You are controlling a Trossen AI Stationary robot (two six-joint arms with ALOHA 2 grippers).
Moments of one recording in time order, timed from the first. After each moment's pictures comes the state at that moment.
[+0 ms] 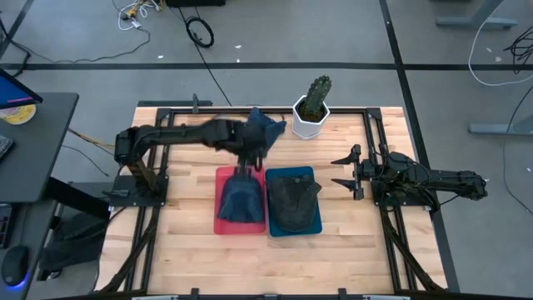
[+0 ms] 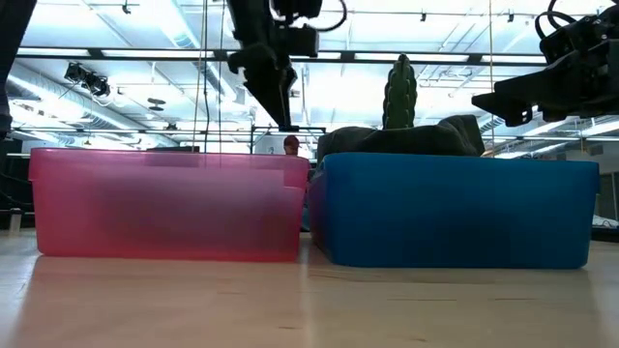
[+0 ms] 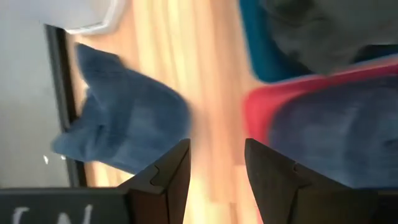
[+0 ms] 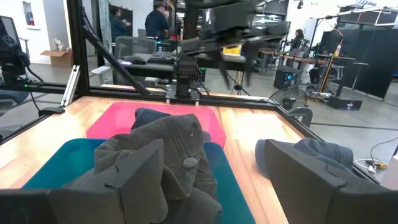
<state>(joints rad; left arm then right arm) 0.16 1.76 1.58 -0.97 -0.19 0.37 -0.10 0.06 0.02 0.04 -0.08 -0.11</state>
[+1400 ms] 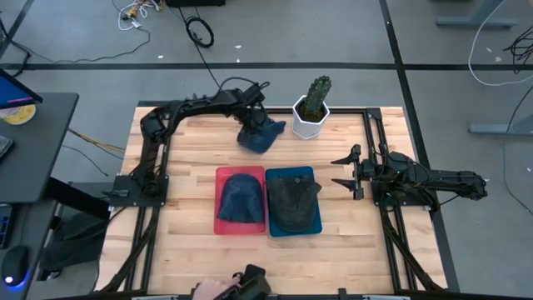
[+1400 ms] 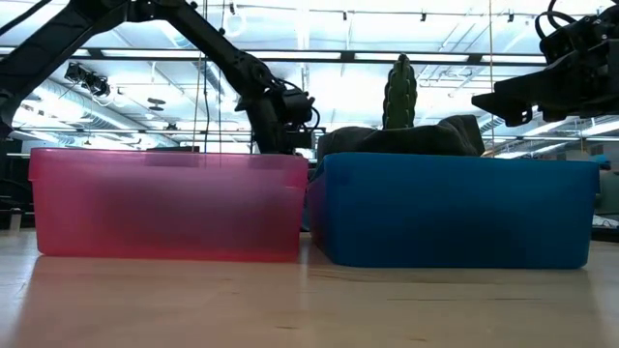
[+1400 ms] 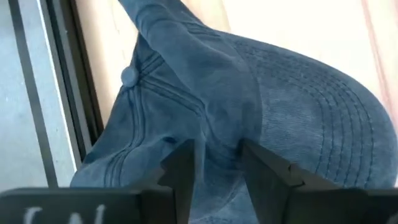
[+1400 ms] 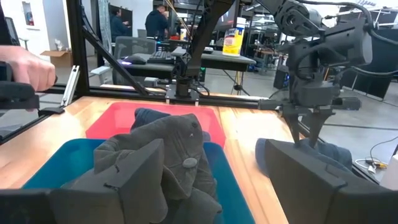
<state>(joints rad) 0.60 2.08 1.58 -0.65 0.10 0.86 -0.10 0.06 0.02 0.04 -0.08 -0.11</state>
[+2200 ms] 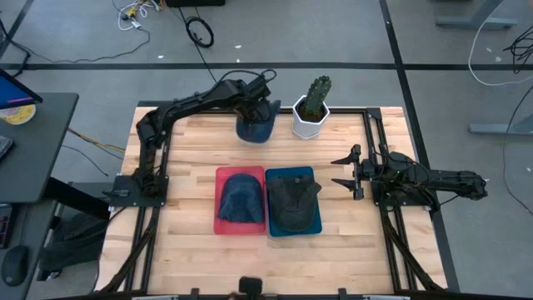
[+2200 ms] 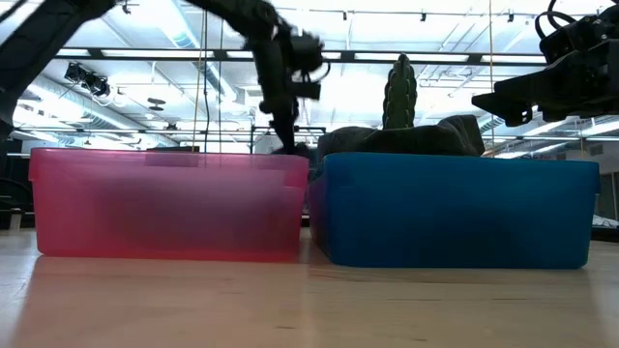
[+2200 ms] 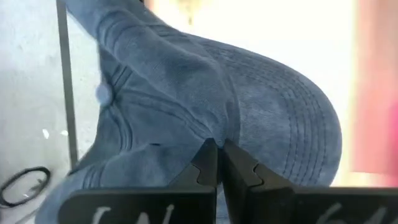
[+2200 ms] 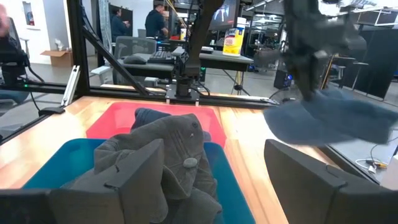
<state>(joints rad) 0.50 2.00 1.86 -1.01 -0.09 0.58 -0.10 0.06 0.02 0.04 -0.08 -0.11</state>
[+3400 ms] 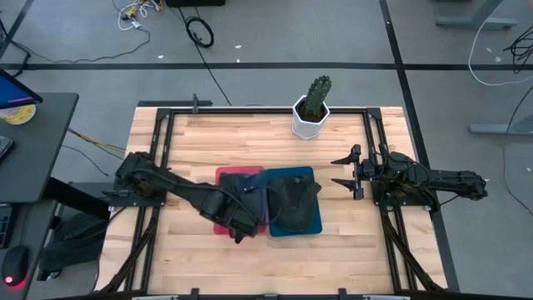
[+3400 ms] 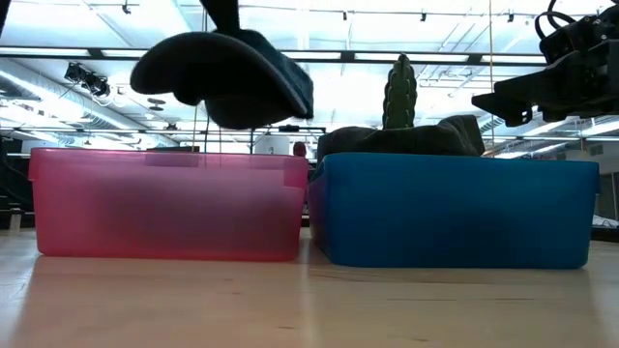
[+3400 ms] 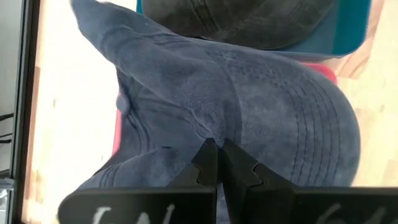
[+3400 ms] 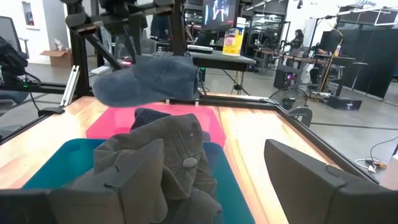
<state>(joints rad) -0.41 1.88 1.86 -1.39 -0.45 -0.53 -0.10 0.06 0.02 0.04 -0.08 -0.11</state>
